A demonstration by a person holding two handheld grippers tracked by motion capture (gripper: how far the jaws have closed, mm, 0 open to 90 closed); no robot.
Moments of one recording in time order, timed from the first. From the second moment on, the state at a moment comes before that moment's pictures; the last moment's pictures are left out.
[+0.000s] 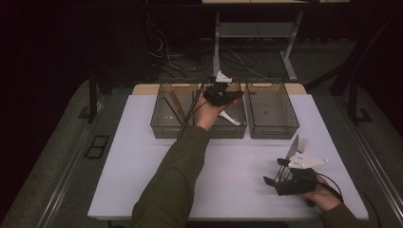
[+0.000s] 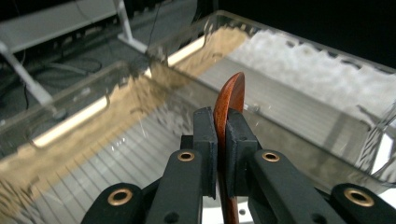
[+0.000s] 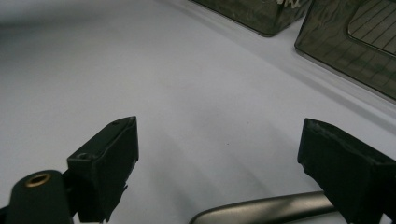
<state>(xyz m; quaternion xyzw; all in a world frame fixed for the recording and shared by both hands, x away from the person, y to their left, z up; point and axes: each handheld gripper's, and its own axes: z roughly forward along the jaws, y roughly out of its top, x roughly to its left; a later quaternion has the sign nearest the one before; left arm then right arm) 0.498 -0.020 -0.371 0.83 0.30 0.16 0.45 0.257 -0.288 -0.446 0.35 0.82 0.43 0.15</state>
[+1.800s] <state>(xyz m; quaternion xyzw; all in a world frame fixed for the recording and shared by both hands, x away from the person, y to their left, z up) 0.352 0.086 -0.386 0.83 0.26 0.11 0.47 0.265 -0.312 -0.427 0.40 0.81 0.41 0.12</state>
